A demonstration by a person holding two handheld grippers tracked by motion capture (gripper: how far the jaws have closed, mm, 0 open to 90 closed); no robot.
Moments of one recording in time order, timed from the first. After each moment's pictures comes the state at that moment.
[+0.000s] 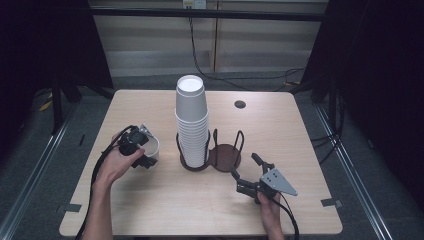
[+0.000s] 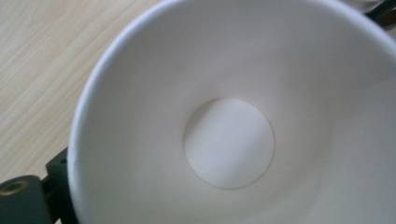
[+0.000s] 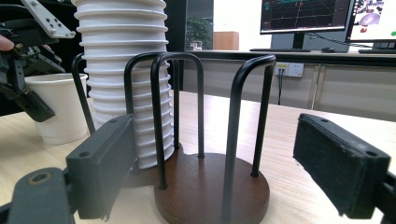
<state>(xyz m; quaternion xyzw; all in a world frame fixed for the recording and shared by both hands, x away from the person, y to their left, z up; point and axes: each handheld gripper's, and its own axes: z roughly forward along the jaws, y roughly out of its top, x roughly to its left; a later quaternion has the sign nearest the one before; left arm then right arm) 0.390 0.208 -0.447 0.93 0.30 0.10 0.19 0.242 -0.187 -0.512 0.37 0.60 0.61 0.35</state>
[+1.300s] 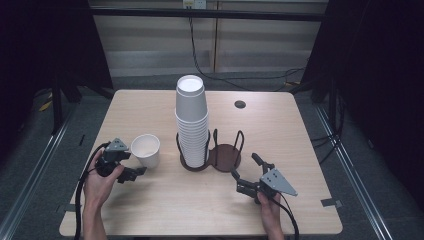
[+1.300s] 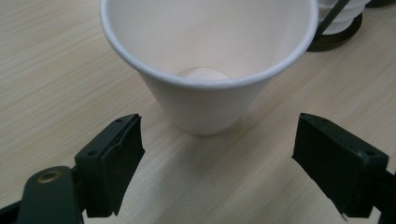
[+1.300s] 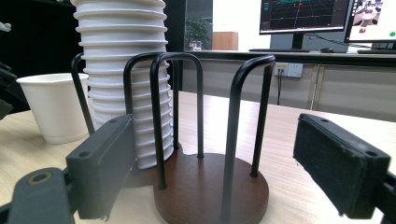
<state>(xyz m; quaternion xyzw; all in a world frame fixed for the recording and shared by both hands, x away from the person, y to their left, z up) 0.330 0.260 -0.454 0.85 0.36 0.13 0.35 0.242 -0.186 -0.512 0.37 0.60 0.61 0.36</state>
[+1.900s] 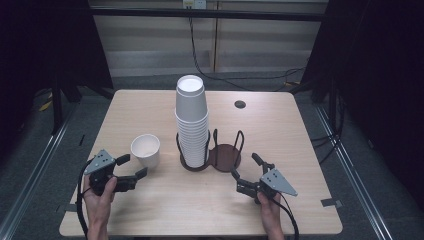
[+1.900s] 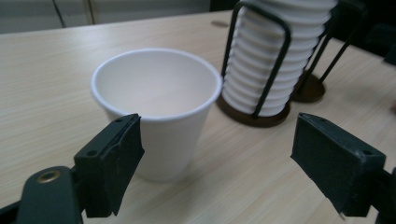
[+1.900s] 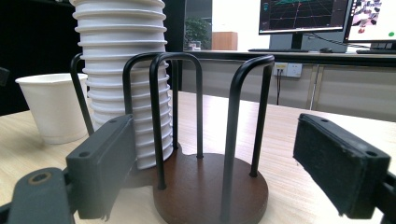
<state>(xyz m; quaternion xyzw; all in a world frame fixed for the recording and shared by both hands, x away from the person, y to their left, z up) 0.278 0.259 -0.453 0.75 0.37 0.17 0.53 0.242 -0.186 -0.512 0.37 0.60 0.61 0.36</state>
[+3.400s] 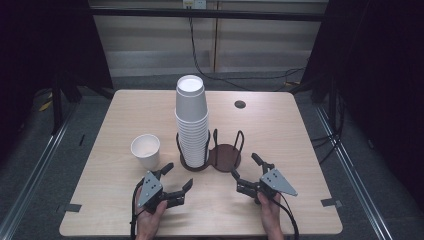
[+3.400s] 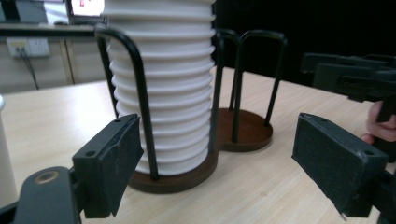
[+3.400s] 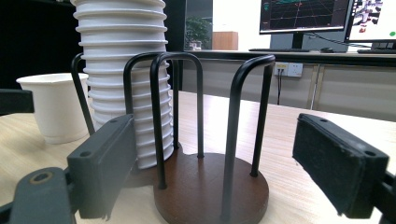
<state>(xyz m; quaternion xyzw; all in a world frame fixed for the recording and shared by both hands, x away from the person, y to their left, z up) 0.241 0.144 -0.507 0.68 0.29 0.25 0.62 0.242 -0.186 -0.512 0.37 0.60 0.61 0.36</state>
